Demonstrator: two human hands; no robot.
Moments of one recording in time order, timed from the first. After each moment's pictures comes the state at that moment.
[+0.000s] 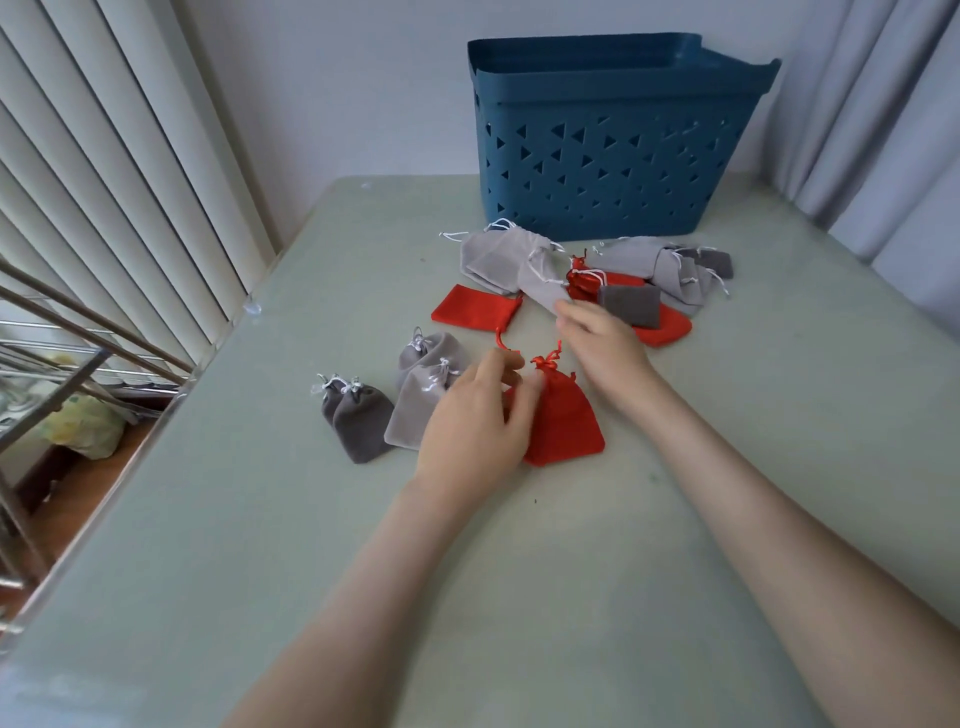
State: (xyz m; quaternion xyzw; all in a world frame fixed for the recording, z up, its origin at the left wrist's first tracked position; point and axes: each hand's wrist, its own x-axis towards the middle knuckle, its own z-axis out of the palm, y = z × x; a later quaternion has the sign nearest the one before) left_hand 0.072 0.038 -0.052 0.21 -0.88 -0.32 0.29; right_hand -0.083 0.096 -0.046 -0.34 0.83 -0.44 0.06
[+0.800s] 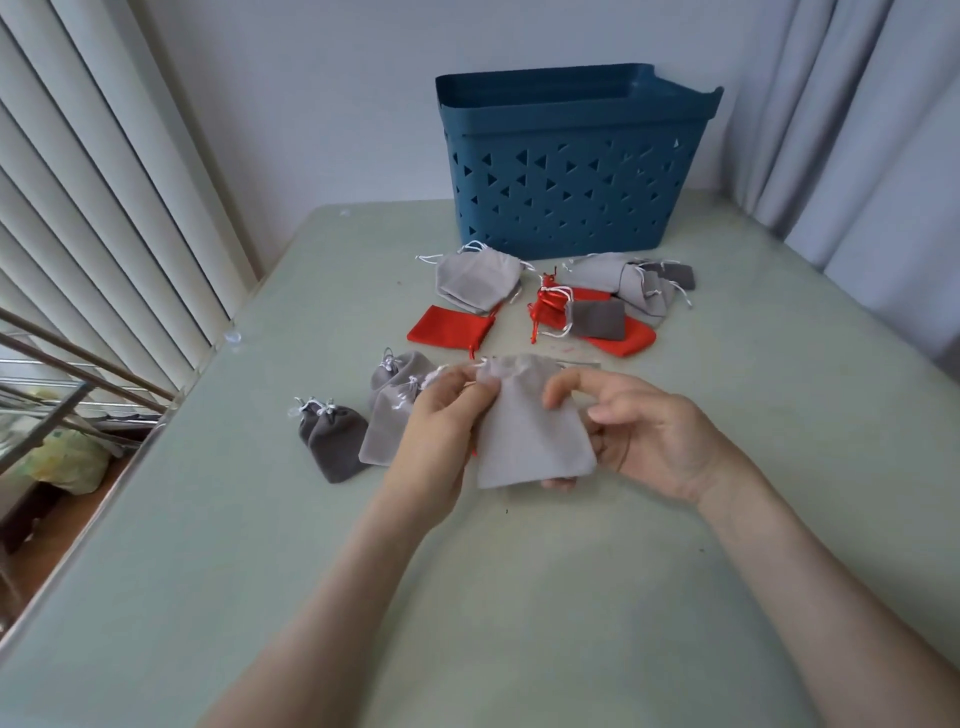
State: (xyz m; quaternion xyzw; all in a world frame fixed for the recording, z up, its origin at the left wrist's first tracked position) left_hand 0.076 0.045 -0.032 0.20 -0.59 -0.74 0.23; right_hand -0.045 0.188 -0.022 -0.35 0.45 -0.64 0.51
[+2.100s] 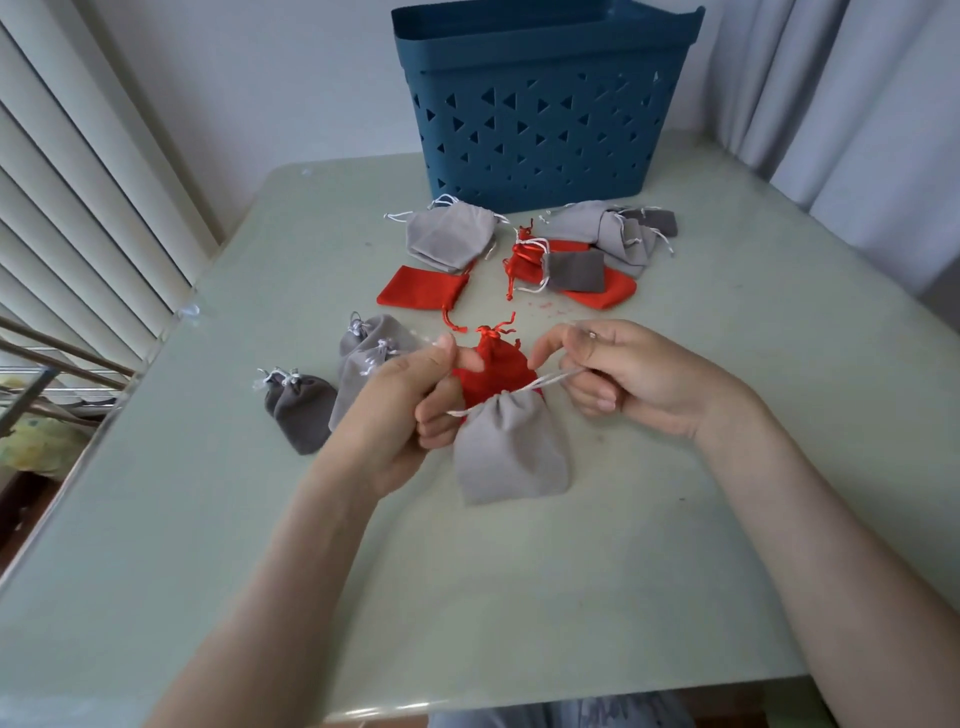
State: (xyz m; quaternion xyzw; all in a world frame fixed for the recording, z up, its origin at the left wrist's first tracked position) left_hand 0.087 0.038 -0.026 0.19 -0.56 -0.80 0.11; right_hand -0.066 0.190 -0.032 -0.37 0.58 -0.58 0.44
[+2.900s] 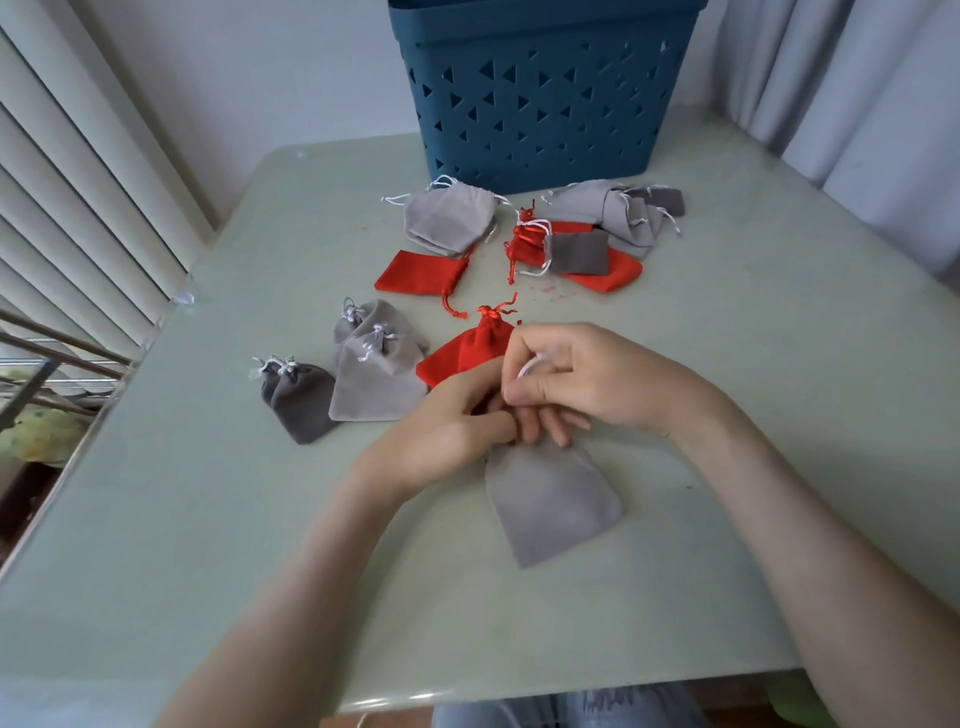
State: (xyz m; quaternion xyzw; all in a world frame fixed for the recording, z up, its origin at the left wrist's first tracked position) left_hand 0.084 0.052 -0.040 0.04 -0.82 -0.57 0.02; right_hand -0.032 0.177 -0.018 -0.48 0.64 -0.45 0.38
